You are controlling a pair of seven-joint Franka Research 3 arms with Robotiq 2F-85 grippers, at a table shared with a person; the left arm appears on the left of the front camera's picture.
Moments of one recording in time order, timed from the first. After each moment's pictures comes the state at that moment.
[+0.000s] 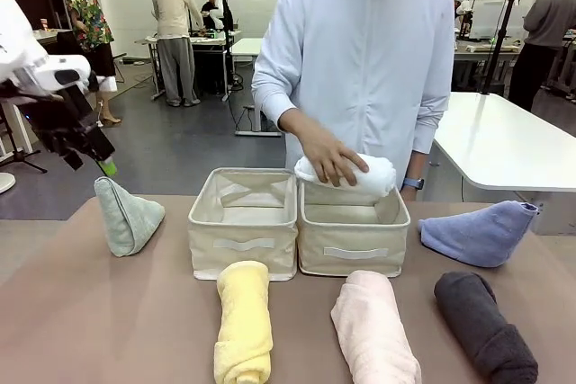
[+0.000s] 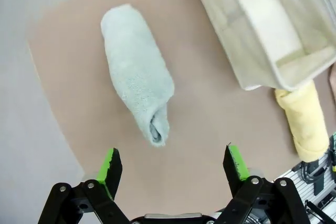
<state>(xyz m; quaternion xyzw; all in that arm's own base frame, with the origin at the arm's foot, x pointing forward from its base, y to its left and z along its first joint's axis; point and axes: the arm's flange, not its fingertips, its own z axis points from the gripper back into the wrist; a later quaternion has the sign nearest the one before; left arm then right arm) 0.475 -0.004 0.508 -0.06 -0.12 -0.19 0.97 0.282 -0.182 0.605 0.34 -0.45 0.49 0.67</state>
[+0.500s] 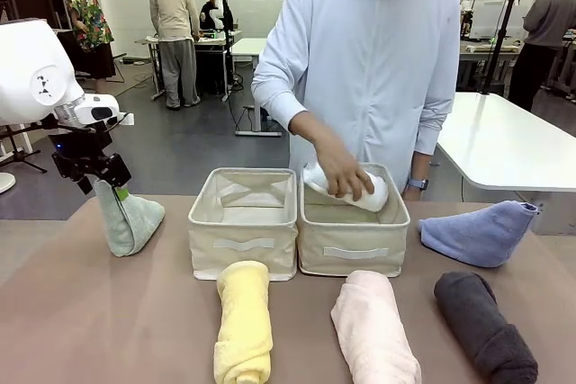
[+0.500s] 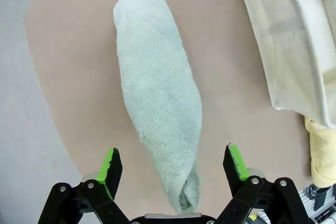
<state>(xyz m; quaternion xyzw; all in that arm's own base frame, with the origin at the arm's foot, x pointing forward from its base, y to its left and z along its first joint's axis) 0.514 -0.008 0.455 -0.03 -0.09 -0.15 0.98 0.282 -0.182 0.605 0.34 -0.45 0.49 0.67</state>
